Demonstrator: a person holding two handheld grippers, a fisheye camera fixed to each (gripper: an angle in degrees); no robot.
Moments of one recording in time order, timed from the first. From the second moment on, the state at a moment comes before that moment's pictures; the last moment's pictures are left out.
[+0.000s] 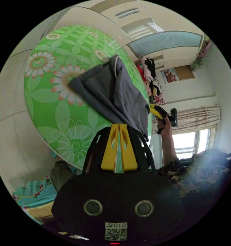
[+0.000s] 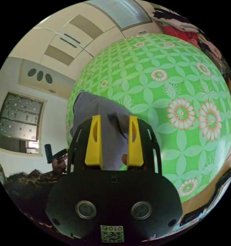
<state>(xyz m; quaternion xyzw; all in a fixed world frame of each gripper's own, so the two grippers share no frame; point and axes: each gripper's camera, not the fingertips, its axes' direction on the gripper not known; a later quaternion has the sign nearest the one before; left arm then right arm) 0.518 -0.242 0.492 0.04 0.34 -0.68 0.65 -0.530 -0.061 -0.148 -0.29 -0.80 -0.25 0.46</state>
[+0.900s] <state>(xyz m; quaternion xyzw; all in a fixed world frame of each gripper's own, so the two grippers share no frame) 0.288 -0.369 0.586 -0.08 0.33 -0.43 0.84 -0.398 0.066 0.023 -0.43 -0.86 -0.13 0.22</state>
